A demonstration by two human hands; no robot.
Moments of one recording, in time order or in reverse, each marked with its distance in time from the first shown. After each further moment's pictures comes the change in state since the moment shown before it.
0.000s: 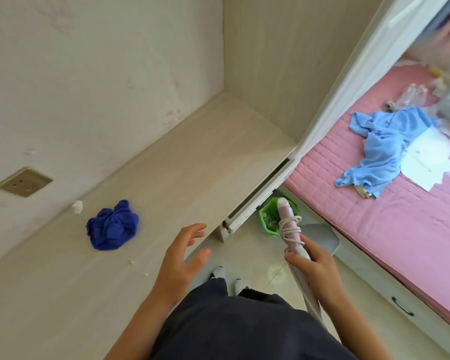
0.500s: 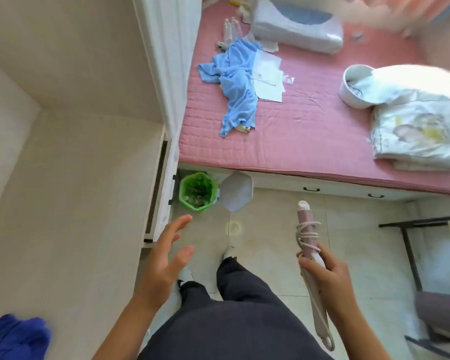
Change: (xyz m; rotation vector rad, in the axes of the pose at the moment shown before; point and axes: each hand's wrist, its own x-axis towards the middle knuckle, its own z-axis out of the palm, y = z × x) left_hand 0.073 0.020 0.091 0.014 -0.700 0.183; right_hand -0.169 0.070 -0.026 0.292 0.807 0.398
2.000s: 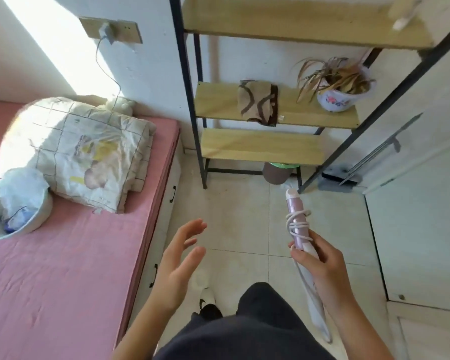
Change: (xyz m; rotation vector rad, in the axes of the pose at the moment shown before) left_hand 0.255 0.261 0.849 0.225 -1.410 0.336; right_hand 0.083 0.178 -0.546 0.688 1.228 0.336
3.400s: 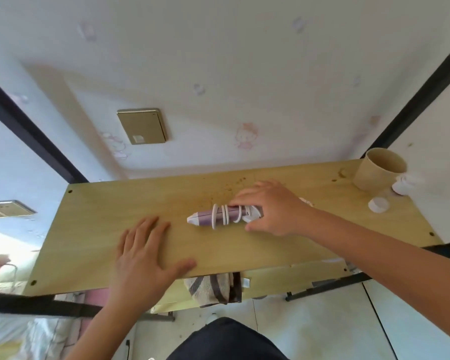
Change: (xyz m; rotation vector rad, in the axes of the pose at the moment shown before) left_hand 0.664 0.147 0.075 1.081 0.005 0.216; right_hand 0.676 -0.323 -0.119 -1.028 -0.330 -0.646
